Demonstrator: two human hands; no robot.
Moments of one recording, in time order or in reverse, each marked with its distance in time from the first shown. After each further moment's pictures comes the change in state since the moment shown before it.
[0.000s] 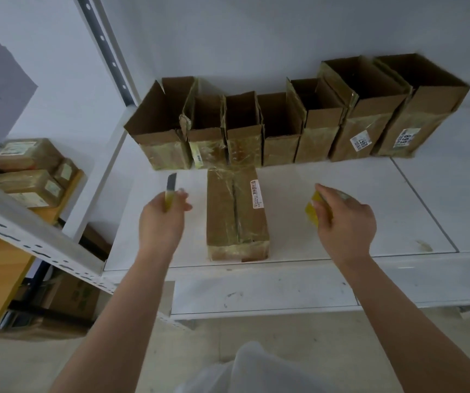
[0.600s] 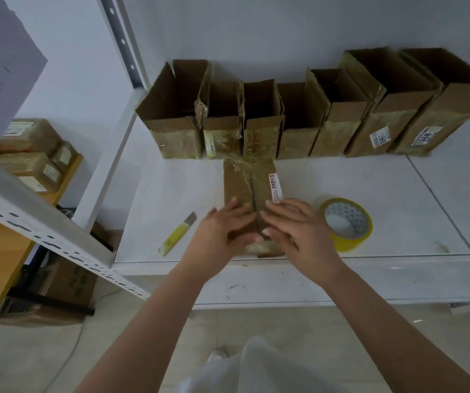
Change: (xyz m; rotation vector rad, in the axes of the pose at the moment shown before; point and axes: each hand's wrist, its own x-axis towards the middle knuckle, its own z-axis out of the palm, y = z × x) left_hand -0.010 -0.036 0.018 0.306 -0.542 0.632; right_hand -0.017 -0.075 0.014 0.401 -0.479 -0.235
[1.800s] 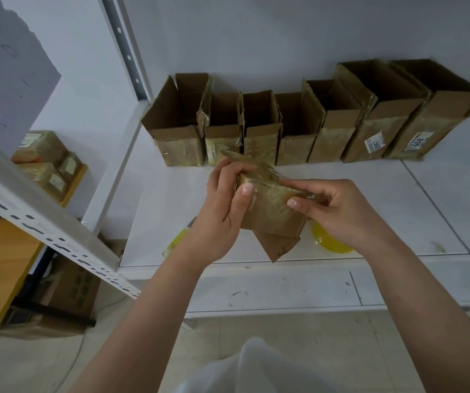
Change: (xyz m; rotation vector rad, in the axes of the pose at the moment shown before) left_hand 0.009 0.048 -0.034 -0.357 0.131 0.049; right_hand 0.027 -0.023 -0.079 0.588 -0.093 0.353
